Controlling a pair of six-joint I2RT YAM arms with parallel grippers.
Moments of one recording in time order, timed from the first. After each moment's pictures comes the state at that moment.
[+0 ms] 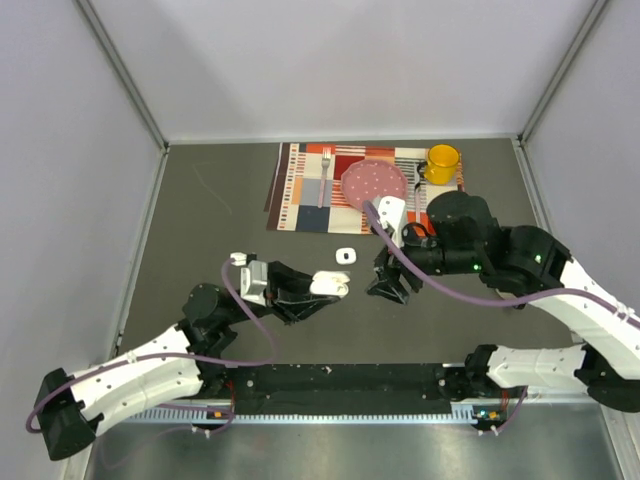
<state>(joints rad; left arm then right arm) -0.94 0.67 0.38 0.72 0.48 -0.26 1.03 1.09 1.51 -1.01 -0.24 -0.09</state>
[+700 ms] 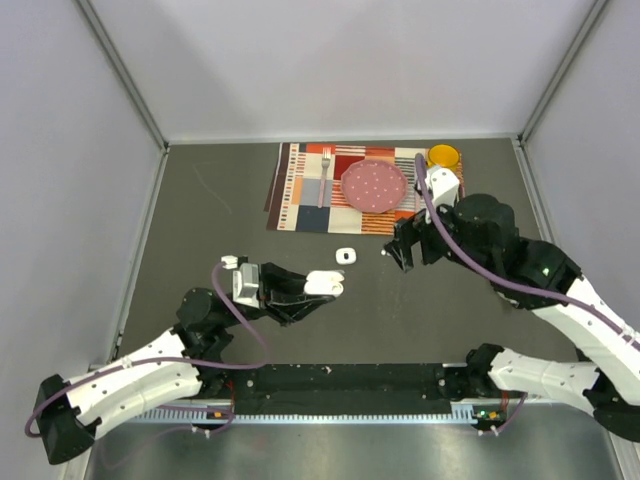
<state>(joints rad) -0.94 0.61 0.36 0.71 0.45 -0.26 0.87 0.94 1.30 -0.80 0.16 0.12</state>
